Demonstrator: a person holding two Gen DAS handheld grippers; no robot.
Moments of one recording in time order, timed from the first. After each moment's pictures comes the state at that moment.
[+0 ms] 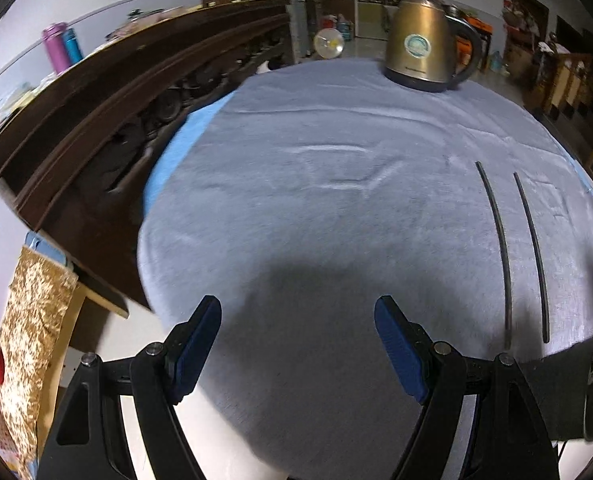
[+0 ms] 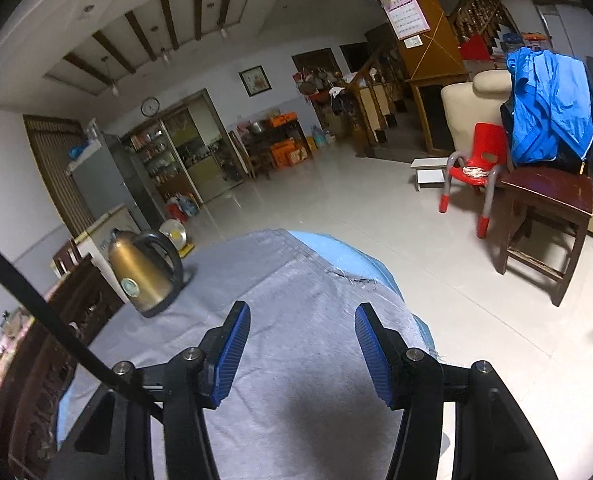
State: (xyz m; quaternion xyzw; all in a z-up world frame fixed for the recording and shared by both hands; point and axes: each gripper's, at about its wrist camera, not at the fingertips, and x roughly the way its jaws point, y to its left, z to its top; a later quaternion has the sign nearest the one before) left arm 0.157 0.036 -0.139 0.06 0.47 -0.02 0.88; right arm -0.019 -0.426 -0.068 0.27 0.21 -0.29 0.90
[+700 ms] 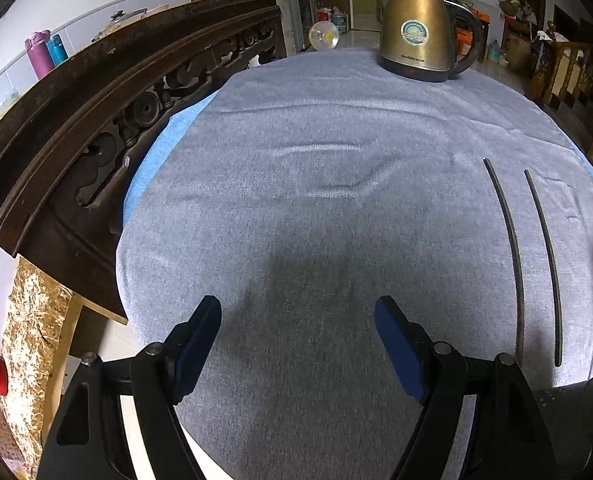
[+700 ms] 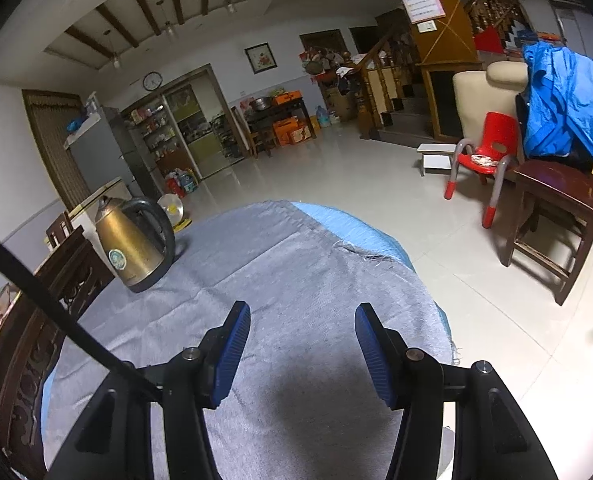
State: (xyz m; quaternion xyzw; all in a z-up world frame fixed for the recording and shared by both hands) left arm 0.183 0.023 -0.154 0.08 0.48 -0.02 0.87; right arm 0.023 -0.425 -0.100 0.26 0.25 -0.27 0.89
